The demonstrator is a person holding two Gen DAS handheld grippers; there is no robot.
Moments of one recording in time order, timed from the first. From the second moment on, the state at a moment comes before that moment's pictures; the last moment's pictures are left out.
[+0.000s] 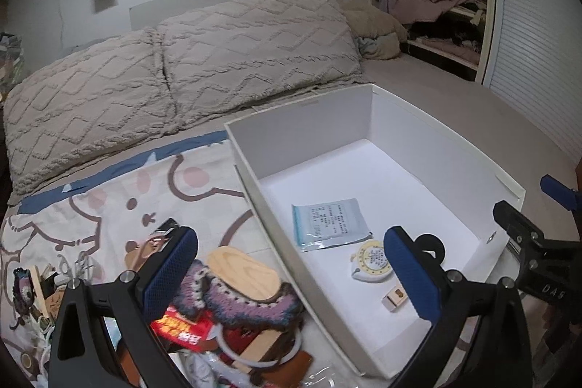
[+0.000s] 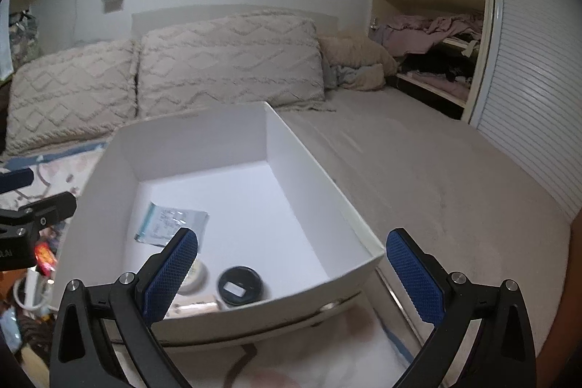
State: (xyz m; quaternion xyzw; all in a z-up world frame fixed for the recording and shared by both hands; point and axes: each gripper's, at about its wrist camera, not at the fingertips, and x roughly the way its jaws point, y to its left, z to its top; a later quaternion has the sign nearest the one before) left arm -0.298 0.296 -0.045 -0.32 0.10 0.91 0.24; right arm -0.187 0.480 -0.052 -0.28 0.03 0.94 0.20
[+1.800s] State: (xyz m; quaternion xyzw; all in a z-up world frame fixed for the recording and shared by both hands) left arm -0.207 0.021 -0.017 -0.18 0.04 0.98 0.07; right arm -0.169 0.276 -0.032 -0.18 -0.04 0.98 -0.02
